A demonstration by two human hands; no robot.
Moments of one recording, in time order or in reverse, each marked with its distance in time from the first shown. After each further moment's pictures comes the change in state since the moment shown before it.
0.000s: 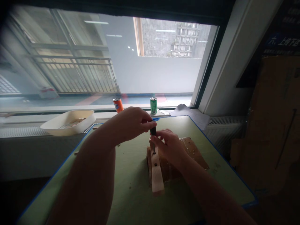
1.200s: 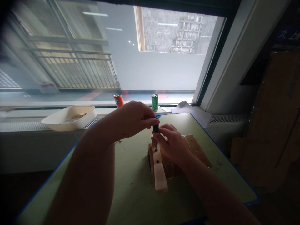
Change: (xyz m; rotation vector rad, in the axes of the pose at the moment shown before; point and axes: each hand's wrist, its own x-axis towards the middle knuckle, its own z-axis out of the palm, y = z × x) left_hand -0.001 -0.002 -0.004 -0.027 0.013 0.070; right_hand 0.001 -0.004 -0.001 -0.036 -0.006 -0.103
